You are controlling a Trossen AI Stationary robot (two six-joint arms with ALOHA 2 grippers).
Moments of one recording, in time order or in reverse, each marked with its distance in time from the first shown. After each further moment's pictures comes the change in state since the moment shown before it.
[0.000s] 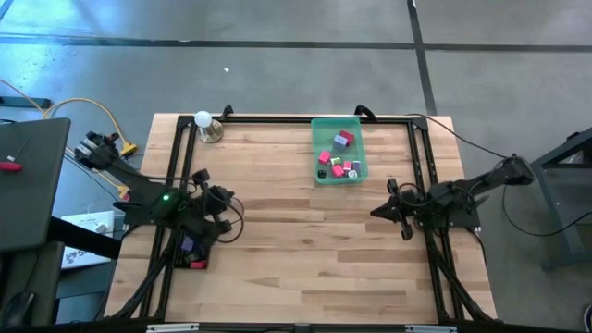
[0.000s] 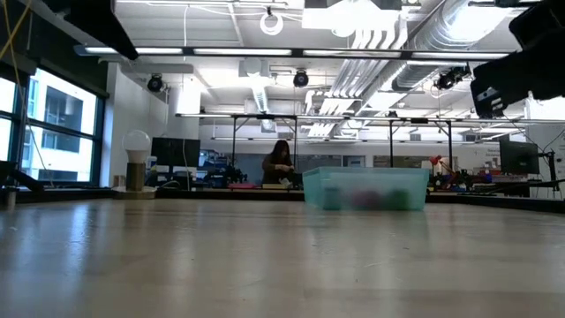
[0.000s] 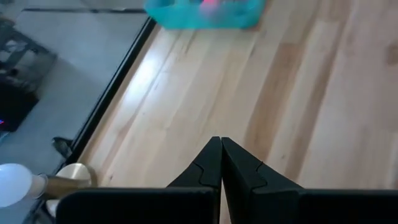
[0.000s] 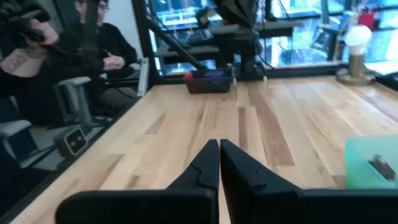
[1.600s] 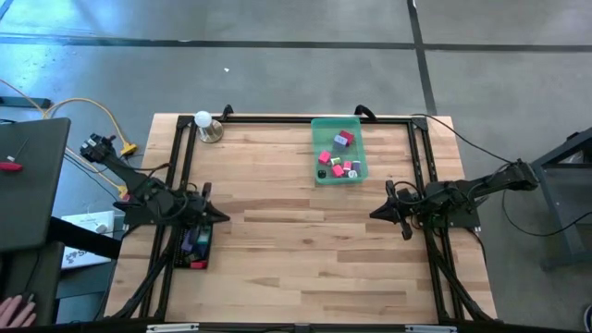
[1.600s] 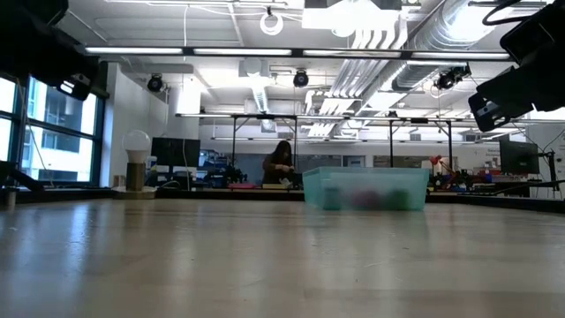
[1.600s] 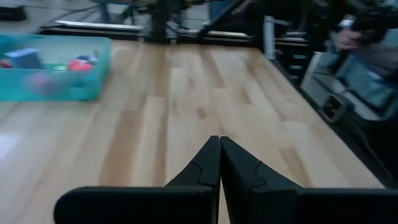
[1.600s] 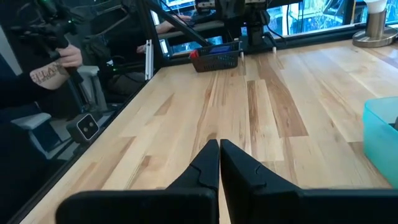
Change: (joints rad) left arm -0.042 -0.873 -0.829 1.006 0.383 0.543; right arm -0.087 0.006 -0.002 -0.089 -0.126 0.099
